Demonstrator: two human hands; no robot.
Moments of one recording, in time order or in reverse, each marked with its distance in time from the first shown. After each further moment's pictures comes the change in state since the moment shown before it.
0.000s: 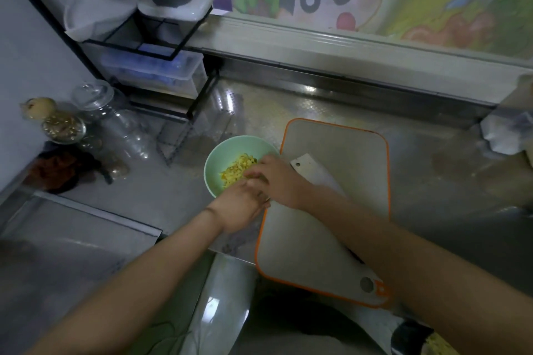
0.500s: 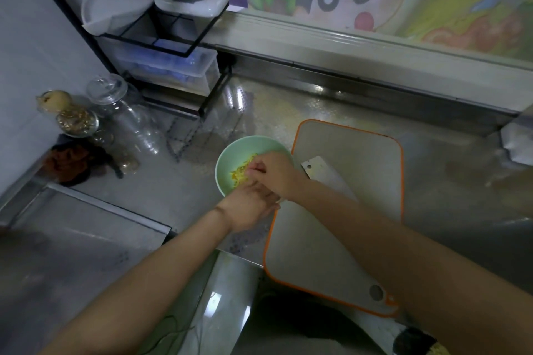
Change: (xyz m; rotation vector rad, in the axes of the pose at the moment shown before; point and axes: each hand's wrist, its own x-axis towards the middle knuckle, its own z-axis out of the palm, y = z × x) left_hand -0.003 -0.010 0.009 -0.084 -0.159 -0.059; right_hand 0.033 -0.013 0.009 0.197 0.070 0.059
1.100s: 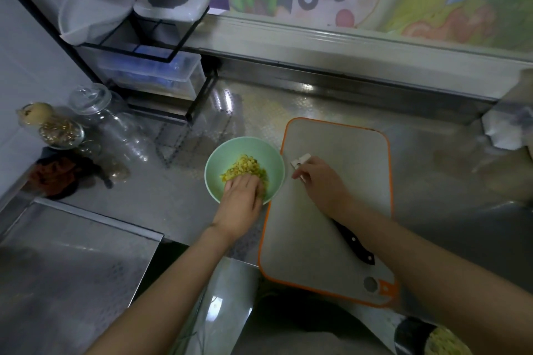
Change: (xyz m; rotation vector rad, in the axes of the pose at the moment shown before) left_hand 0.004 0.020 0.014 -0.427 0.408 -0.430; right_hand -0.060 0.078 -0.030 -0.188 0.278 0.087
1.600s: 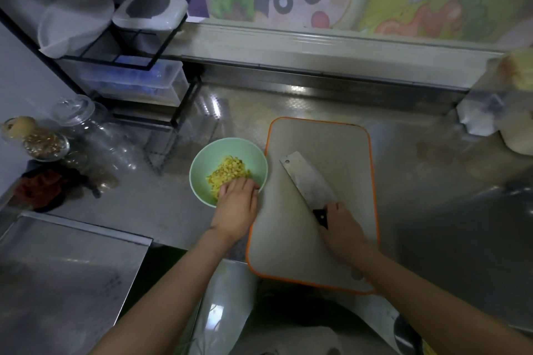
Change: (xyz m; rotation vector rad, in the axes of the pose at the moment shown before) left_hand -0.002 0.020 0.015 0.097 -0.001 -0.008; right_hand -0.097 0.054 0.017 -0.156 -0.184 0.443
